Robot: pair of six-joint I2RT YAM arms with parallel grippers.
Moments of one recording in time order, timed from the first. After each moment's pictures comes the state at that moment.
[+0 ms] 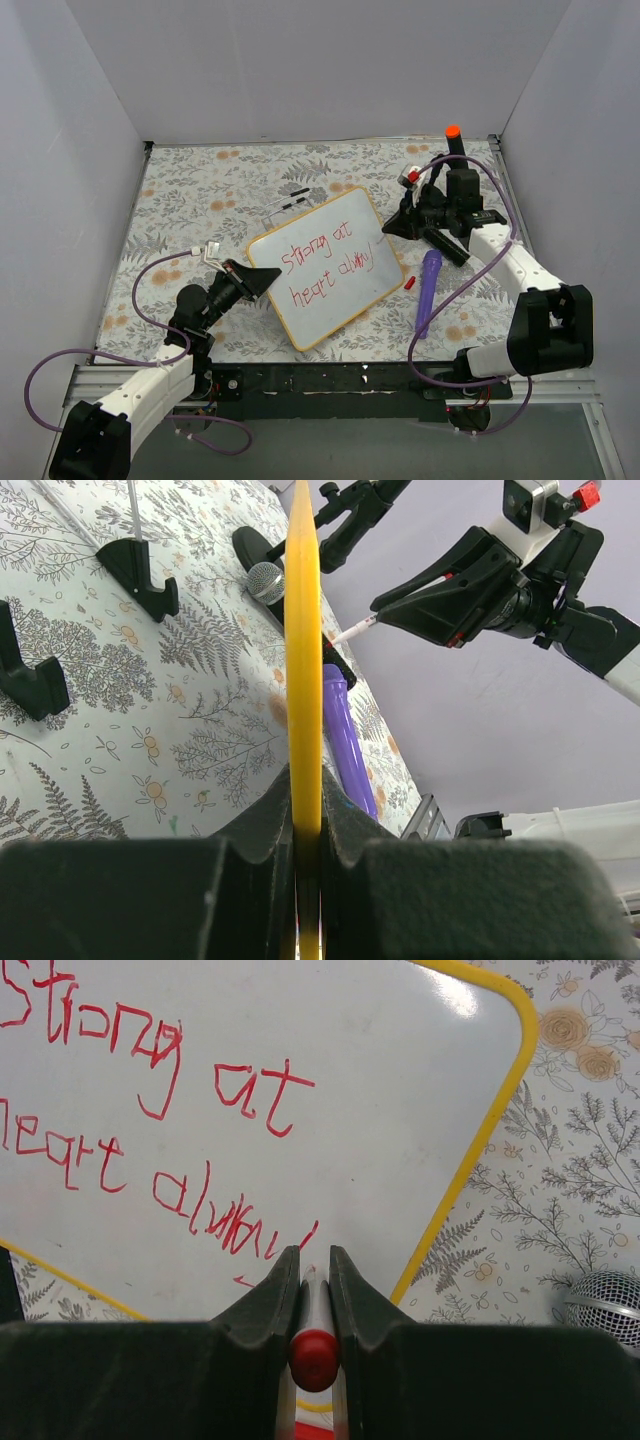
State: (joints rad) left arm -0.38 0.67 0.02 0.73 0.36 -0.97; right arm 0.18 1.38 0.97 -0.28 -0.91 -0.39
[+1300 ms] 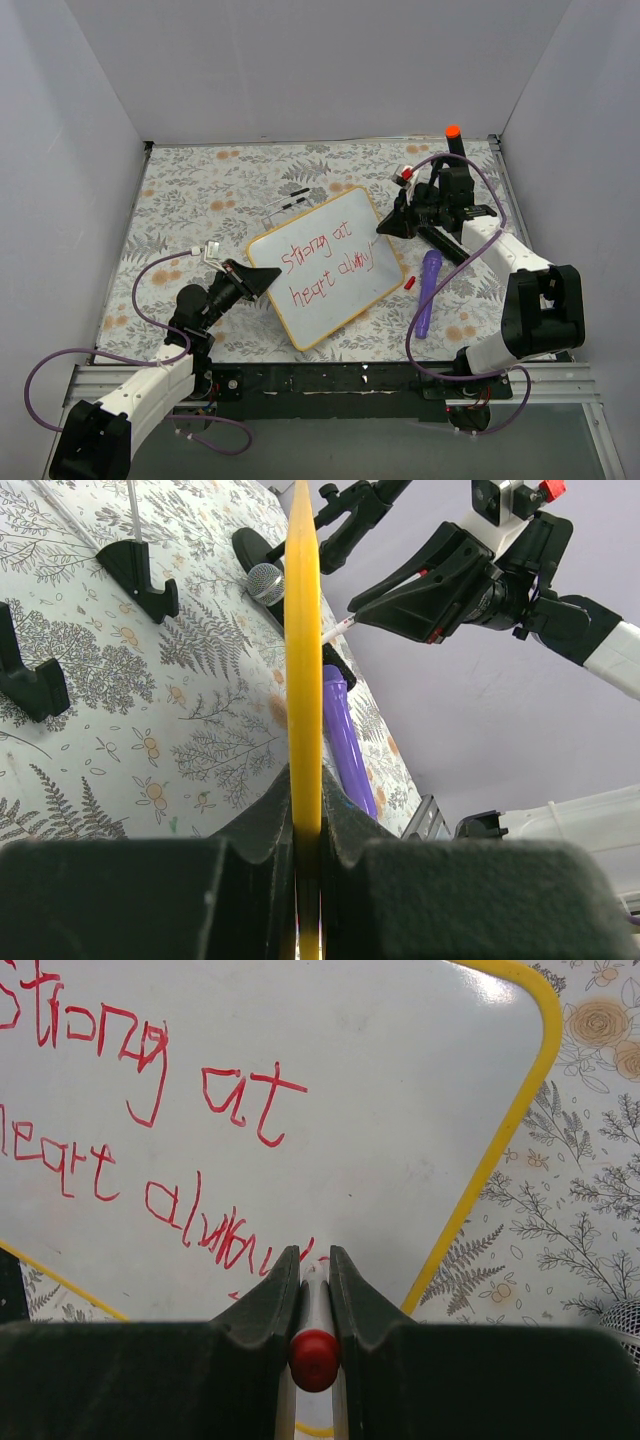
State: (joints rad) left arm -0.38 0.67 0.02 0.73 0.36 -0.97; right arm 0.20 1.49 1.00 -0.23 -0.94 -0.36
